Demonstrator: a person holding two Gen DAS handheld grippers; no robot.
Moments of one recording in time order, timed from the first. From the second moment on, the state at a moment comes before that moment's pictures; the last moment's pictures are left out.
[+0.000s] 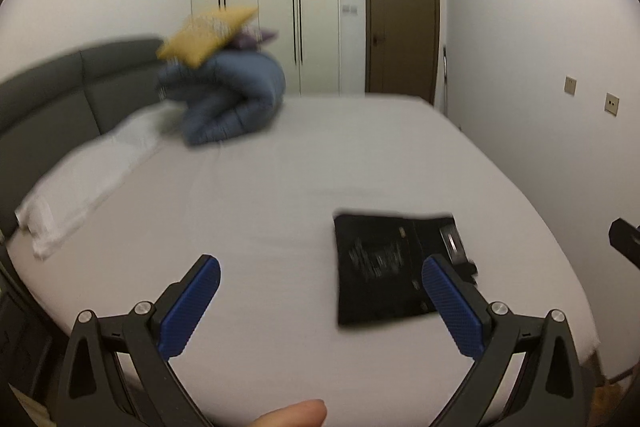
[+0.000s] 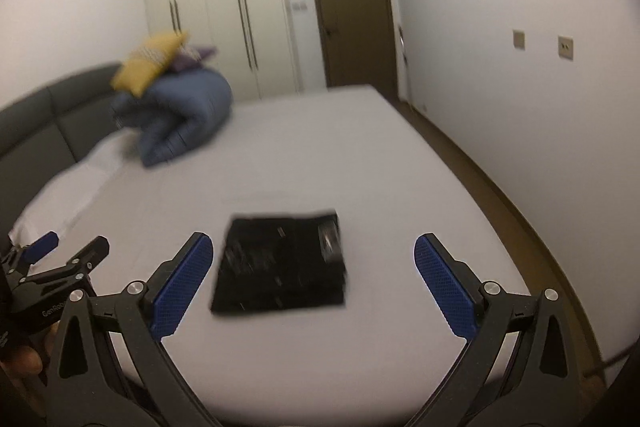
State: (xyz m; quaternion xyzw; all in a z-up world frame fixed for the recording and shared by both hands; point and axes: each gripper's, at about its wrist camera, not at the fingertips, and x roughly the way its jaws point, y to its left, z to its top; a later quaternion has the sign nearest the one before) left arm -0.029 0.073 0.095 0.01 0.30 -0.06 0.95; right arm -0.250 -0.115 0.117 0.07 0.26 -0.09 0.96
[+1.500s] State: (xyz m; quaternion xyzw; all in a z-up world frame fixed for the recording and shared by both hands) left arm -0.018 0.054 0.029 0.02 0.40 -0.07 0.91; right arm -0.186 -0.112 0.033 0.09 0.37 -0.07 0.92
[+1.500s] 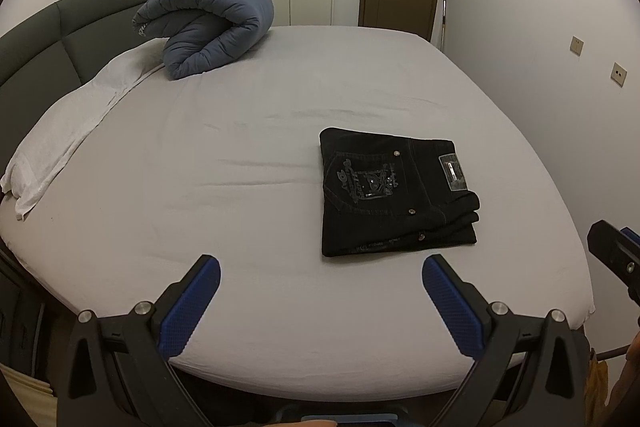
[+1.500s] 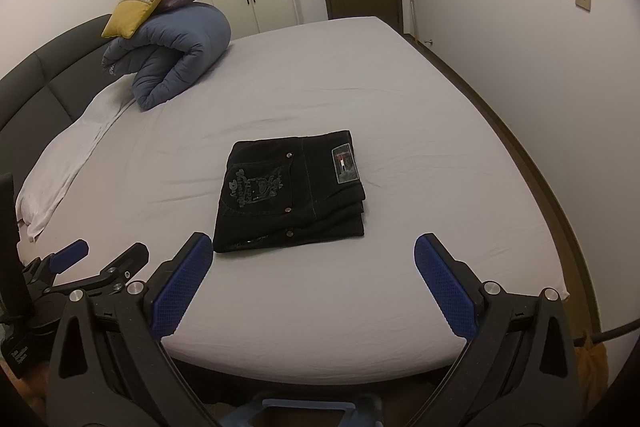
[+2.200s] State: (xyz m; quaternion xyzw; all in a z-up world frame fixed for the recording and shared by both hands) left arm -0.018 0.053 0.026 0.02 0.40 -0.07 0.91; right arm -0.186 -0.107 0.028 0.10 0.37 -0.07 0.92
